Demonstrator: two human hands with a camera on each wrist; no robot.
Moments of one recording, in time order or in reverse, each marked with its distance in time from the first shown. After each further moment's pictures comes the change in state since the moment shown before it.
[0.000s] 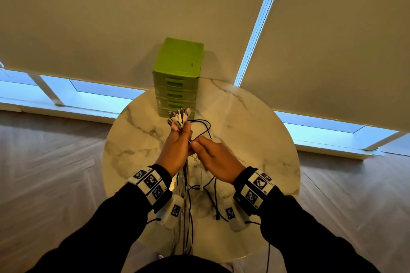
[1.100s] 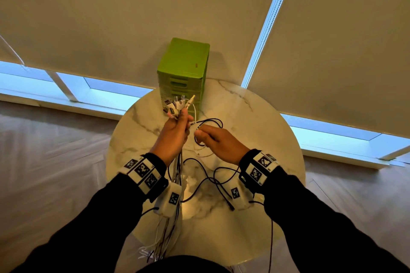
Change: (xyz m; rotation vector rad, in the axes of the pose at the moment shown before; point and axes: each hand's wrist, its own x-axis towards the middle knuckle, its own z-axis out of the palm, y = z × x) left_hand 0.007 0.035 0.005 0.113 0.088 0.057; right_hand 0.036 0.020 -0.037 -0.005 -0.093 -0.090
